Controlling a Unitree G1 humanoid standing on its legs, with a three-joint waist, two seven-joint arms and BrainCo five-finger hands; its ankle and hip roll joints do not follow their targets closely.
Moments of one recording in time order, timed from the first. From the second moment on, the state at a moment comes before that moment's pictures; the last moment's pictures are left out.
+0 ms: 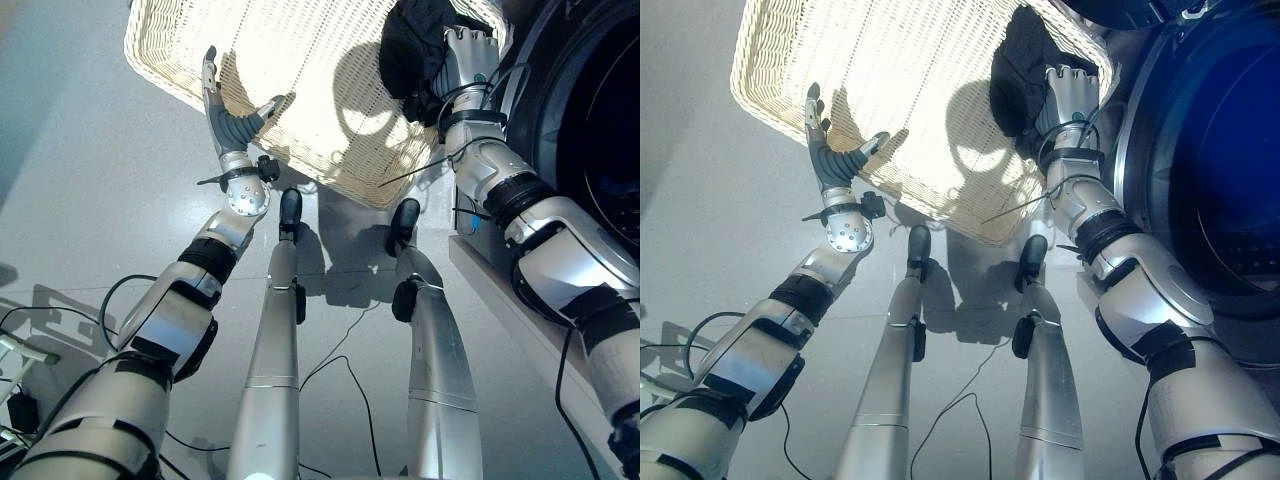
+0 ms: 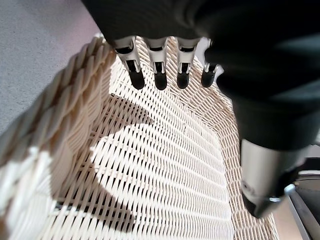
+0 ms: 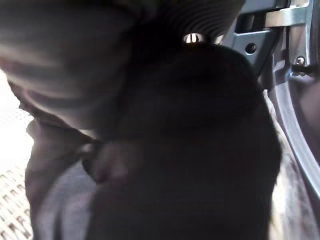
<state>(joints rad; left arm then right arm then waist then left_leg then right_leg) -1.10 0.43 -0.50 0.86 -0.25 -0.47 0.83 -1.43 -0.53 0.79 1.01 -0.36 0.19 -0.67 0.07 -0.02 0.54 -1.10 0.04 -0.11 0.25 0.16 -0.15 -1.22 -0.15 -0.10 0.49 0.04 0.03</state>
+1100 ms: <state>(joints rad) -0.99 0.44 -0.41 0.76 -0.25 -0.50 0.87 -0.92 -0.46 0.16 0.68 0.66 -0.39 -0.76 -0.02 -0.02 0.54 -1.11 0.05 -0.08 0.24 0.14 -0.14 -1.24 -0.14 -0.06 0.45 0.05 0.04</state>
